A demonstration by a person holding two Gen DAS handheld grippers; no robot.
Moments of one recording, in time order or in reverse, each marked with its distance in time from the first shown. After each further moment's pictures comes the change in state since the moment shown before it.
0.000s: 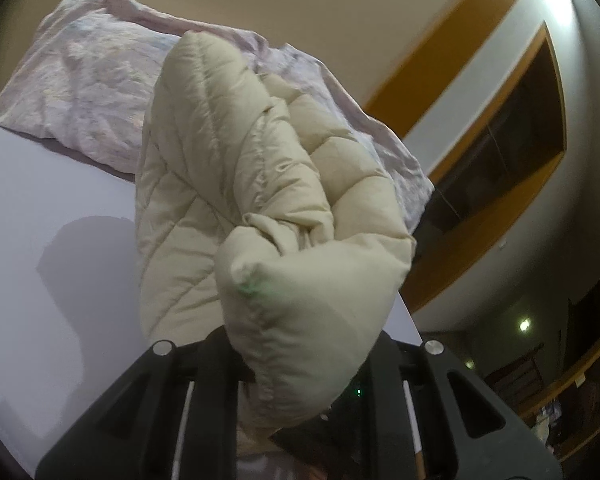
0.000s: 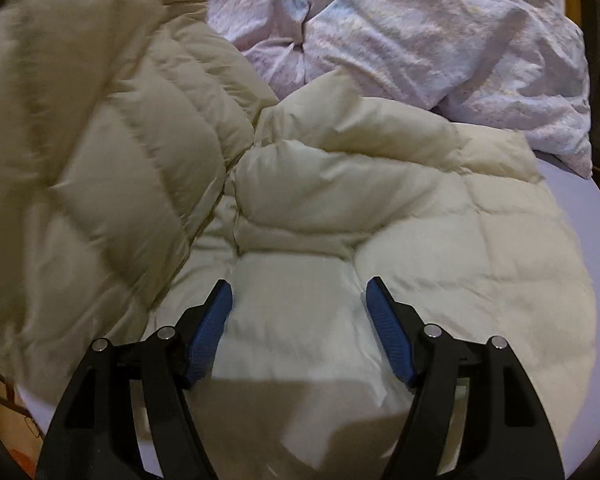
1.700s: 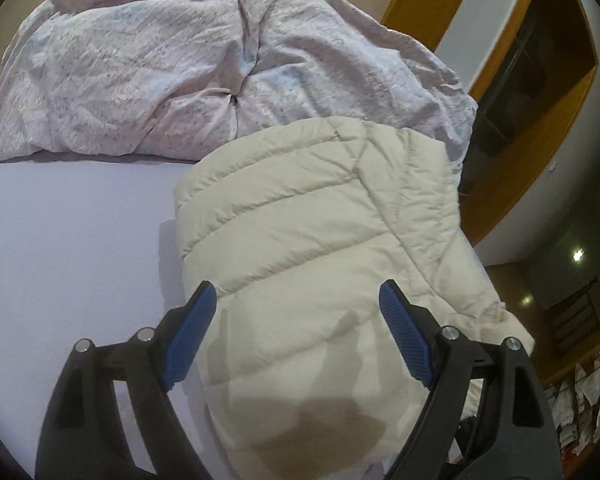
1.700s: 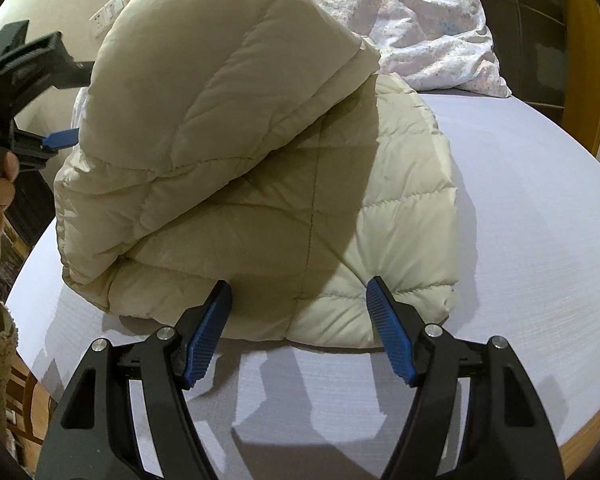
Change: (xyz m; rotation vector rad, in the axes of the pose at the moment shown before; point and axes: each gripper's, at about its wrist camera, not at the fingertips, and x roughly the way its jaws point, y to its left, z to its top) left arm 0.093 0.004 -0.012 0.175 0.187 0.201; right arm -0.064 -0.080 -0.094 0.217 -0.118 -0.028
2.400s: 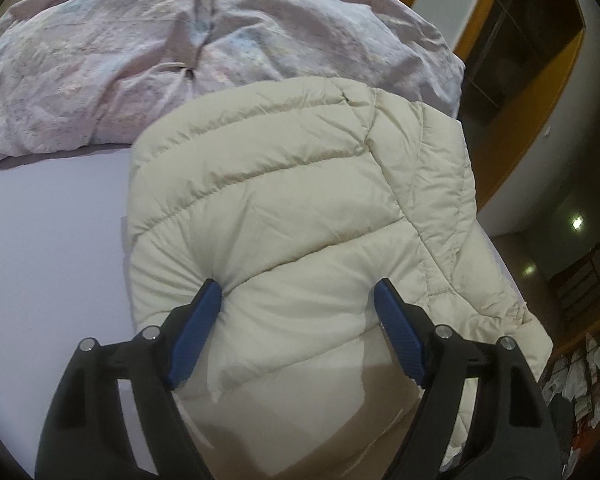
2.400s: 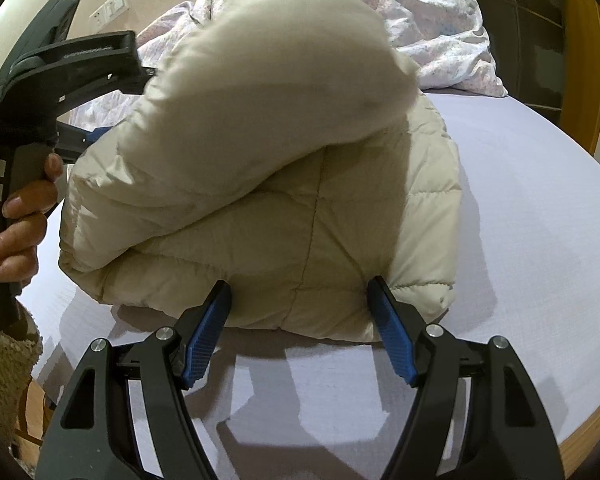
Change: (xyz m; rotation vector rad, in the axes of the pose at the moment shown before) left arm 0.052 -0.038 -0.018 0.100 0.060 -0.024; right arm -0.001 0.001 -0.009 -0.009 -0.008 -0.019
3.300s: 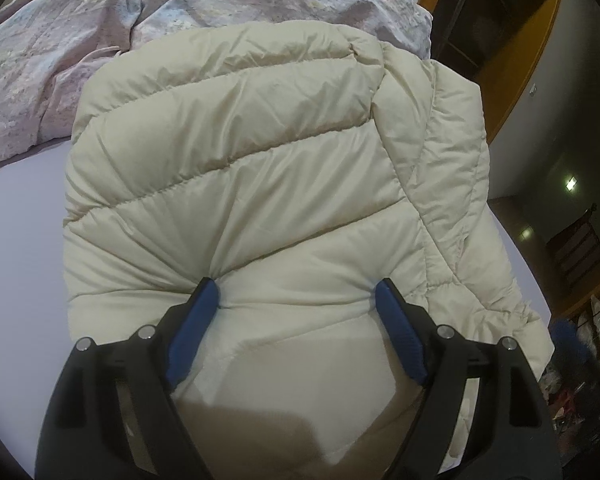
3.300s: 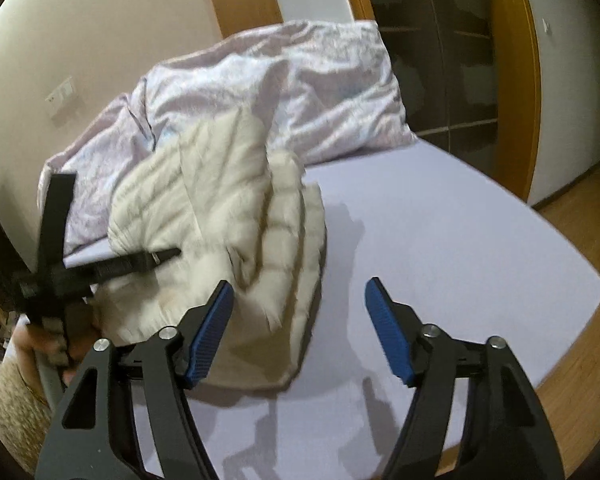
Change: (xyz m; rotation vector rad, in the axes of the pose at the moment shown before) left arm 0.046 -0.052 -0.026 0.102 0.062 -0.025; right arm -0.097 -0.064 0.046 0.136 -0.193 -0.133
